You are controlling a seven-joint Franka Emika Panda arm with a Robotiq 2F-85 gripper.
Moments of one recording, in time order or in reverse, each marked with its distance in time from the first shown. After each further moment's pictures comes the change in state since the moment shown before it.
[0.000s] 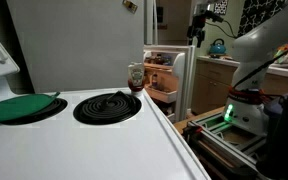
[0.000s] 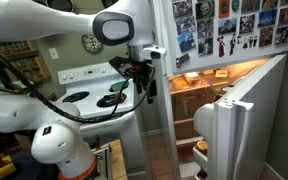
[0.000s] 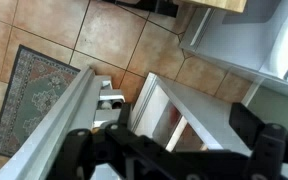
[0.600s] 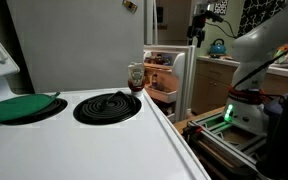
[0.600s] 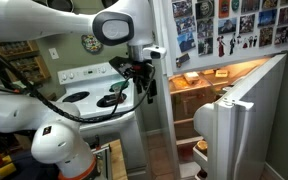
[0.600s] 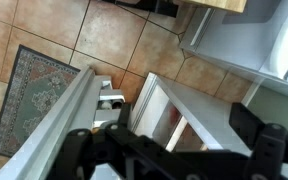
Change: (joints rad) arm 0.000 0.000 0.000 0.000 0.000 0.000 0.000
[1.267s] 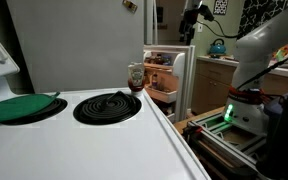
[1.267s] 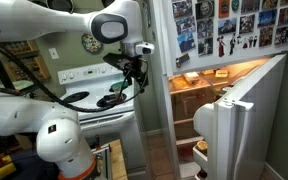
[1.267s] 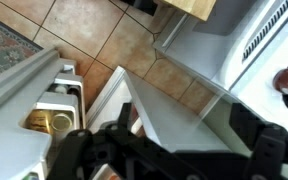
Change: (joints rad) arm 0.126 -0.020 0.090 0.011 0.141 0.001 -0.056
